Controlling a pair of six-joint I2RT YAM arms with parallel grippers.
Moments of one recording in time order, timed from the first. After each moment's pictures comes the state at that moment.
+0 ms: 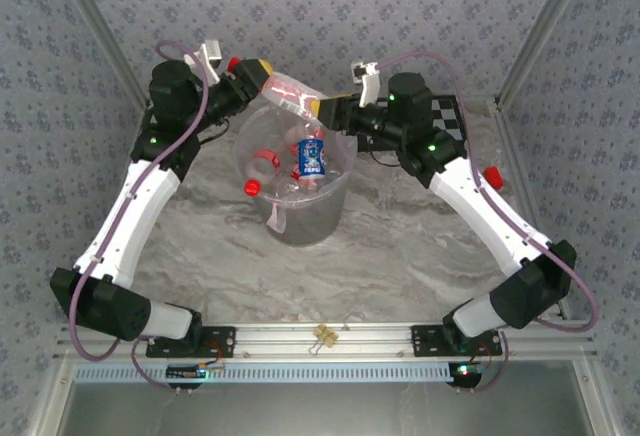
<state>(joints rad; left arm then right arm) -0.31 1.38 1.50 -0.17 0.46 -0.97 0.55 1.47 1.50 -0.18 -0.41 0.45</state>
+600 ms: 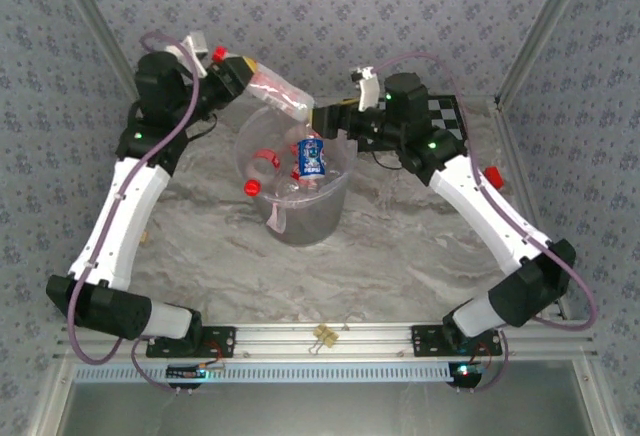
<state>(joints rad) -0.27 1.38 1.64 -0.37 0.35 -0.79 0.53 1.46 1.53 -0.34 -0.36 0.36</state>
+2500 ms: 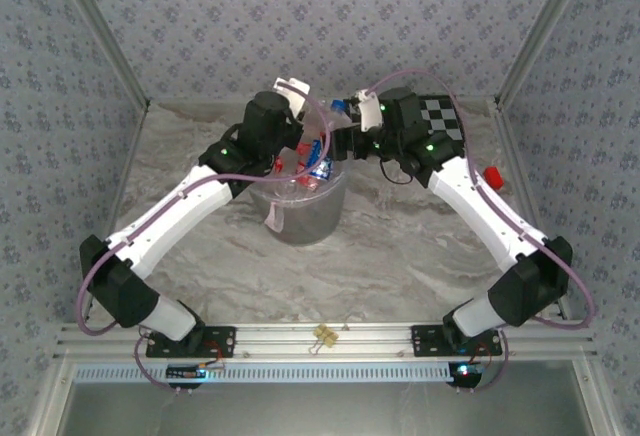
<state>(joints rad) -0.72 1.49 1.47 -0.35 -0.45 0.11 0.52 1.49 1.47 -0.52 -0.29 0.24</state>
